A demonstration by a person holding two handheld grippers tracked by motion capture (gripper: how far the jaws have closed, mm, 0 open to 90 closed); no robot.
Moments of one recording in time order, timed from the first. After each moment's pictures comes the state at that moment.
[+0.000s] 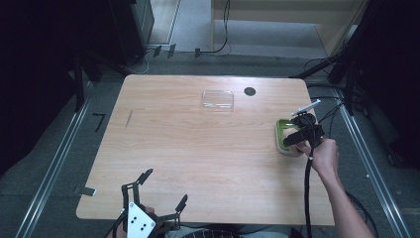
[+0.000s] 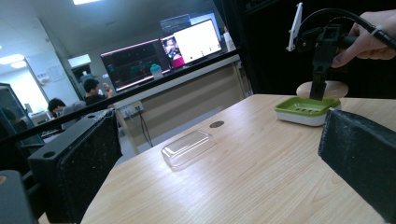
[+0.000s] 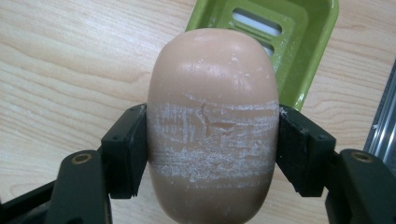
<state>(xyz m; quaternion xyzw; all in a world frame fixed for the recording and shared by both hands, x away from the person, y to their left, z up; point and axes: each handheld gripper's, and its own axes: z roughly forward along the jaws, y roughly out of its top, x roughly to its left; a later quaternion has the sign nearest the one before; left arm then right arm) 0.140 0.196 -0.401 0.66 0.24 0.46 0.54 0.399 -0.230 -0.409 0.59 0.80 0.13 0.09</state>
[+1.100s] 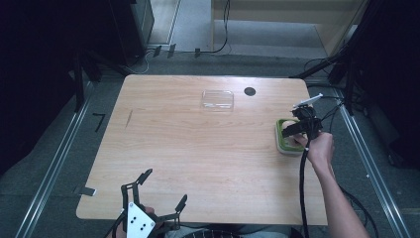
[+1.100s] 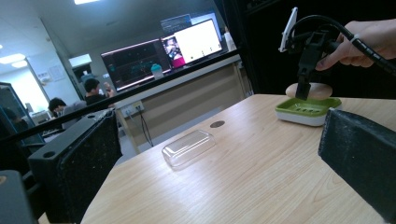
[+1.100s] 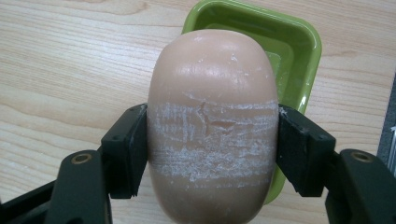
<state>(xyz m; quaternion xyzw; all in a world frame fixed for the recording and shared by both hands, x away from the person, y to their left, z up) 0.140 0.197 -0.401 0.66 0.24 0.46 0.54 0.426 -0.235 -0.415 0.62 0.76 0.16 0.09</state>
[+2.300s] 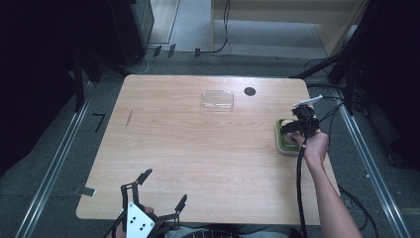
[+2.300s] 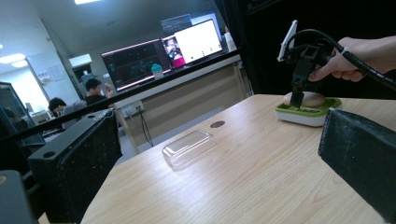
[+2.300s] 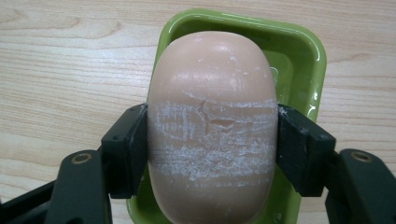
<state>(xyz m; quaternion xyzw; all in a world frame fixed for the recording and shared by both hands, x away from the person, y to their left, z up) 0.140 0.197 -0.401 0.66 0.24 0.46 0.54 0.445 -0.241 -0.439 0.66 0.73 0.17 0.08</state>
